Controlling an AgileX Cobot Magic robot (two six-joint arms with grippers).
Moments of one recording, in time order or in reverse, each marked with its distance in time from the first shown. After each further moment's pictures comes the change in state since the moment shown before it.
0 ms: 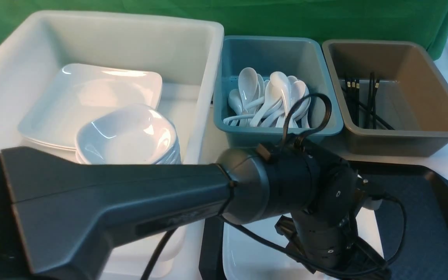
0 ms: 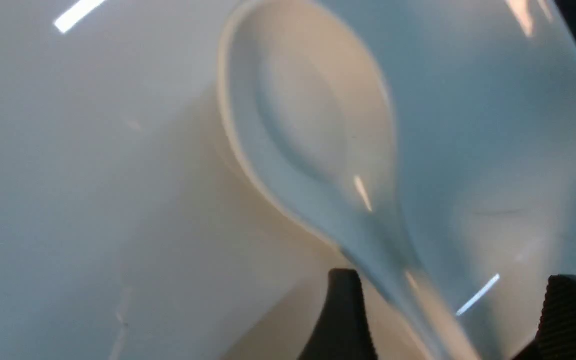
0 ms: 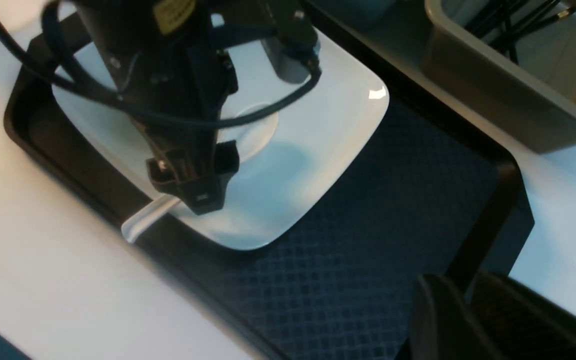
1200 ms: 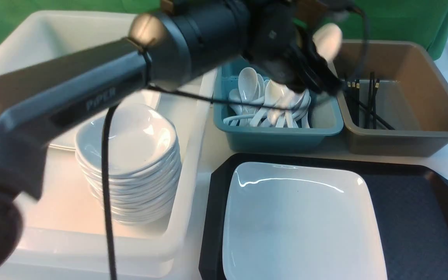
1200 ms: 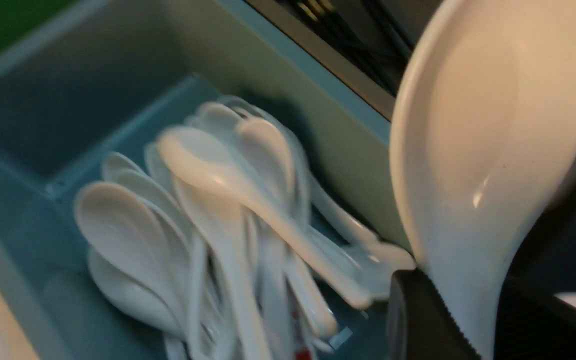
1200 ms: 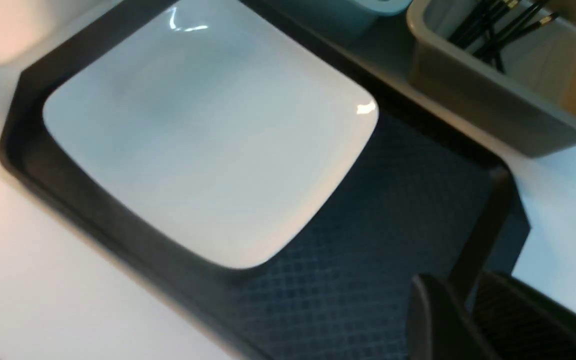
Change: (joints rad) right arm 0.000 0.000 0.000 0.003 -0.018 0.053; left arm 0.317 -0.021 -0.395 0.288 -0.170 0.180
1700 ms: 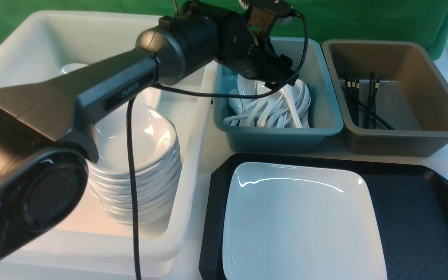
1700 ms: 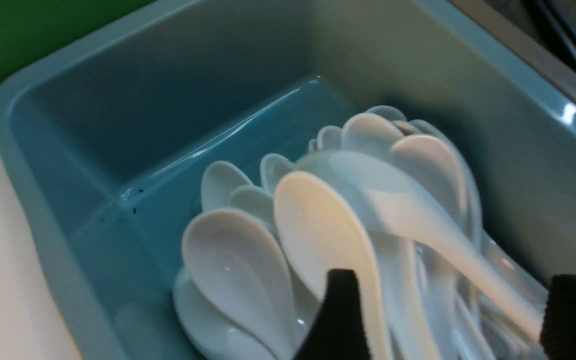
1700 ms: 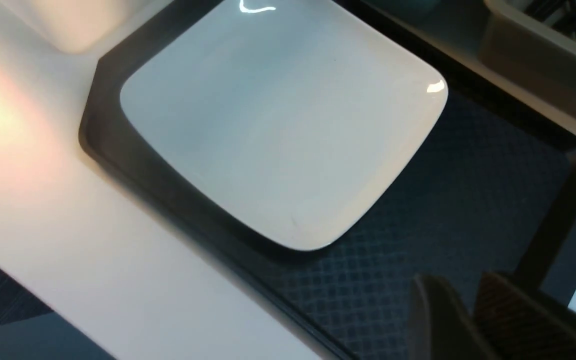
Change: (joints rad) right arm 0.000 0.000 0.000 0.095 0.006 0.000; left arm 0.131 0.161 -0.119 -0.134 -0.035 0.129
